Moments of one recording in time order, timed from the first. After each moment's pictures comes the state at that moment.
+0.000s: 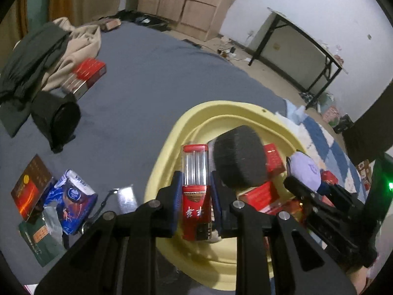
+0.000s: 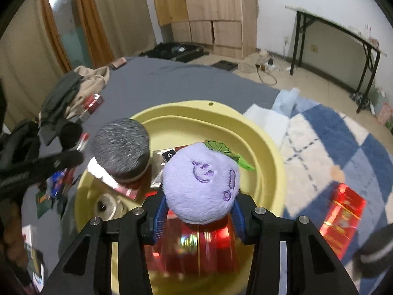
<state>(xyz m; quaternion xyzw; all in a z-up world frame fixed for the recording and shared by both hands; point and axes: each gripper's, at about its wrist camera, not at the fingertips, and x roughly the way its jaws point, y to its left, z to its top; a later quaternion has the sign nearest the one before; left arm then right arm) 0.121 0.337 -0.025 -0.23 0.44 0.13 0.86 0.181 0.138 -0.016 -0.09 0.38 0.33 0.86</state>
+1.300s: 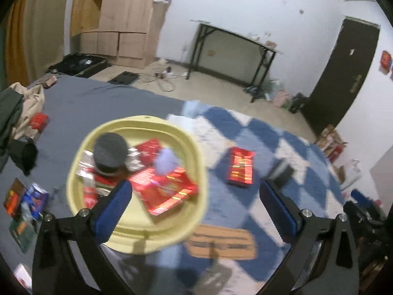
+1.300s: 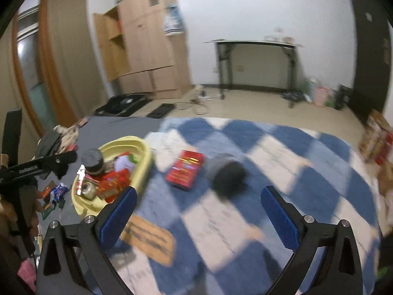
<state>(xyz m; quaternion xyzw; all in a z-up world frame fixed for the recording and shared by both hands) 0.081 0.163 0.060 -0.14 0.36 -0.01 0.92 0.019 -0.161 0.052 0.03 0.29 0.19 0.94</state>
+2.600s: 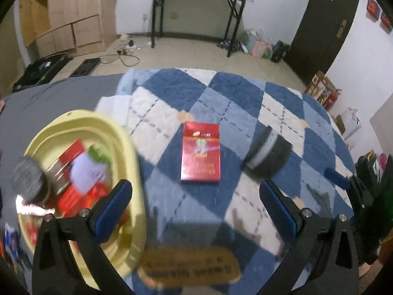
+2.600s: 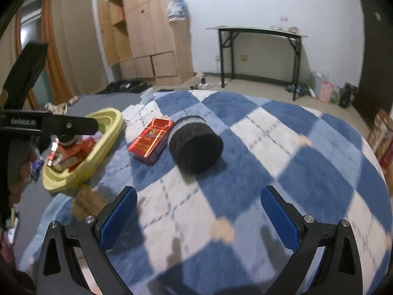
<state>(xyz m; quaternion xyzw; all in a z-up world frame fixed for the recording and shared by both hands) 0.202 0.069 0.001 -0.04 0.47 -0.09 0.88 0.102 -0.161 -0.027 -0.01 0.31 0.22 0.93</state>
